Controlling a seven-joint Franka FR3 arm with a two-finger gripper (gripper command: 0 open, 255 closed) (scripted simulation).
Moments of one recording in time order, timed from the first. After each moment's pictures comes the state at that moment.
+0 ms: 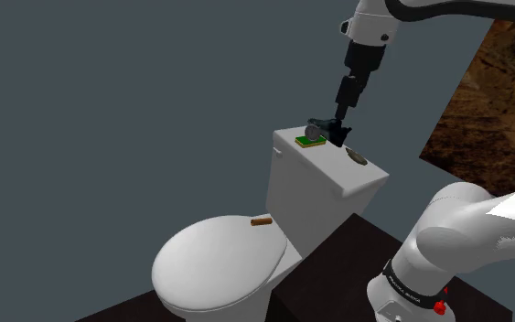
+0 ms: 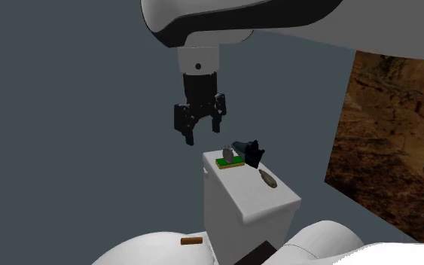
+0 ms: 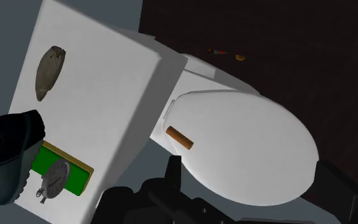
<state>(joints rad) 0.01 -0.80 0.03 -2.27 -0.06 1.53 -0.17</state>
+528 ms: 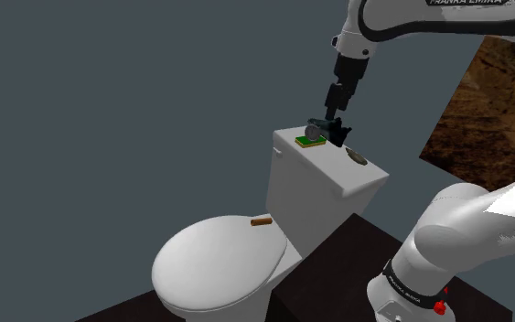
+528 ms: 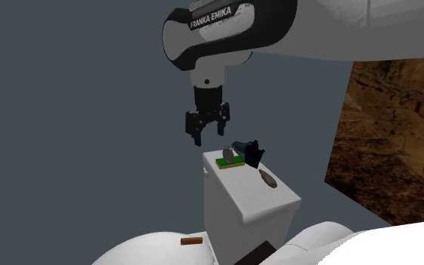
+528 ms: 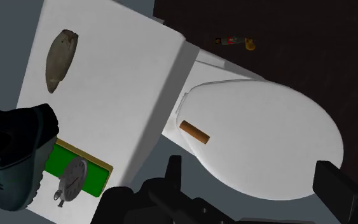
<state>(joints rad) -0.03 -0.68 -0.05 -2.29 -0.10 1.68 -0.22</state>
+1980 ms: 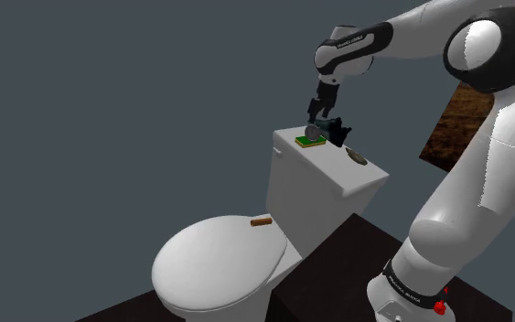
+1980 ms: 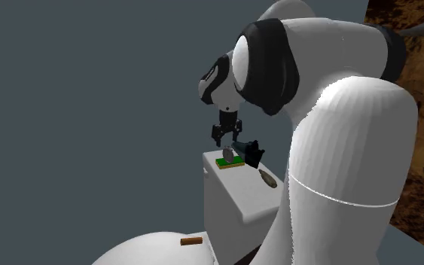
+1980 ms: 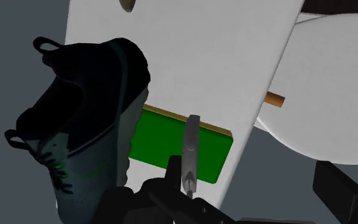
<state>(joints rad) -0.13 0.01 -0.32 -1.97 0.00 2.08 -0.45</state>
